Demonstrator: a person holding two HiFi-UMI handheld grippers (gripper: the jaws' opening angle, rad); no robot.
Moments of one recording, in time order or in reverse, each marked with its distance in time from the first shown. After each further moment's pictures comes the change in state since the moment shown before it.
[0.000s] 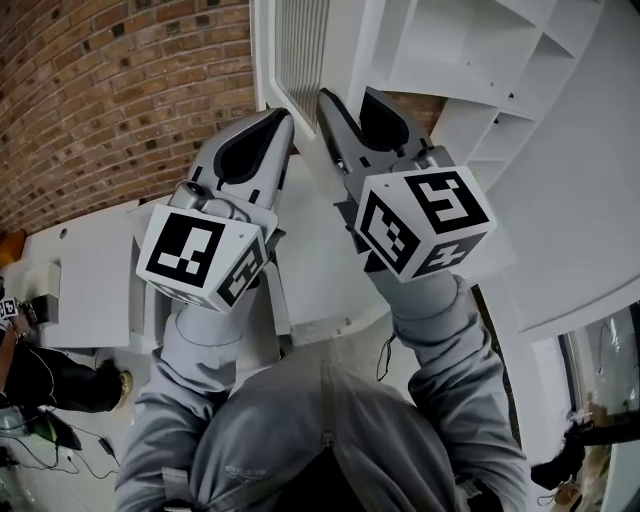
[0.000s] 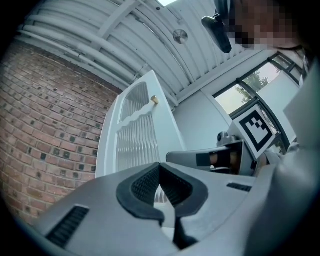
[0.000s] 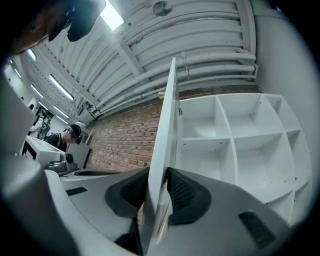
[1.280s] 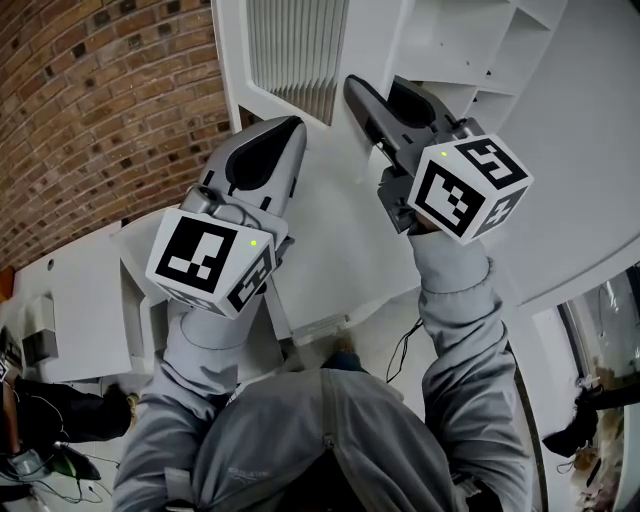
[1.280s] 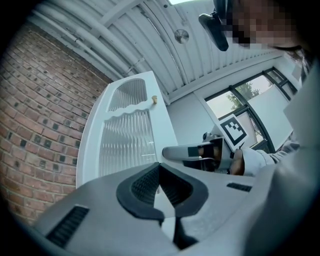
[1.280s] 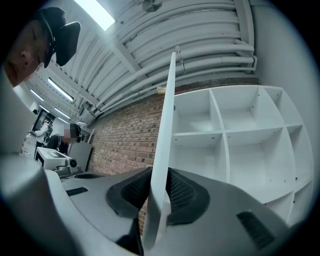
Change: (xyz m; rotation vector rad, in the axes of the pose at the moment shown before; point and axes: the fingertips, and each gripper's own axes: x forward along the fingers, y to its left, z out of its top) left arm 0.030 -0.022 -0.021 -0.041 0.011 -0.162; right arm -0.008 -0.060 -0.005 0.025 0.048 0.036
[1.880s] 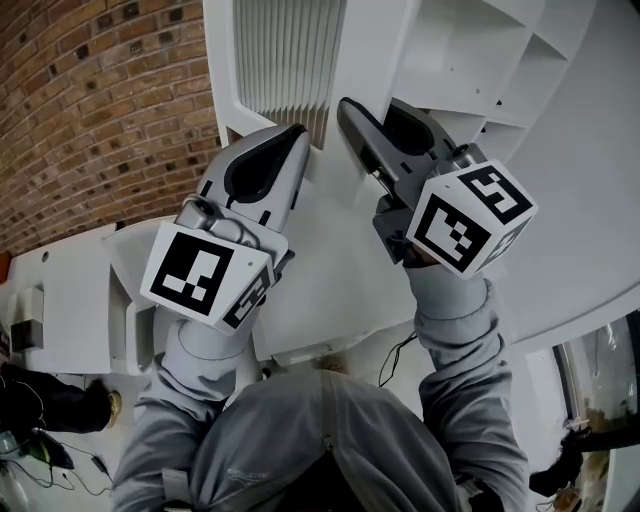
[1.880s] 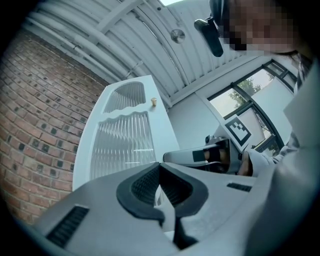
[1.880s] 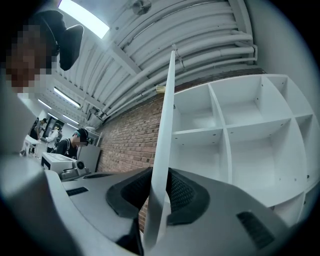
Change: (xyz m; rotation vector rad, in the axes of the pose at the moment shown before) left arm 0.050 -0.010 -0.002 0.034 -0.054 0.060; right arm -0.003 -0.032 -0.006 0.033 0.005 0.105
